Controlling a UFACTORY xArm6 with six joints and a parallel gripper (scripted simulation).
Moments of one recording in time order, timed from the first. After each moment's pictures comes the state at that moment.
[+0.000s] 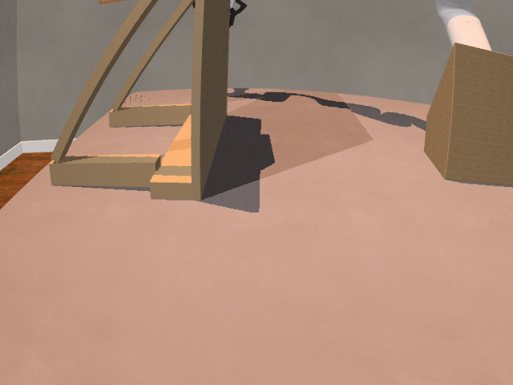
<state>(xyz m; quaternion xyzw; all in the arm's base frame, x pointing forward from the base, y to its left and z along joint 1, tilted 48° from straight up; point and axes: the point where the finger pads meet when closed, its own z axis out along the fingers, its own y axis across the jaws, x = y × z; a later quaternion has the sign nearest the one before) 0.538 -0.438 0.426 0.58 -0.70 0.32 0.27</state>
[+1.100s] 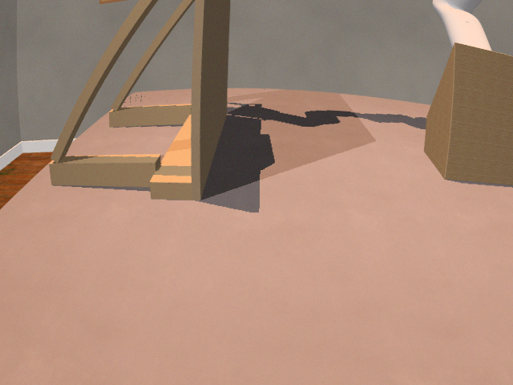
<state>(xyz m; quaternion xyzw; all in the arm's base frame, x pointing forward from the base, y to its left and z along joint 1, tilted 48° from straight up) 0.626 -0.123 0.512 0.72 -0.03 0.39 0.57</state>
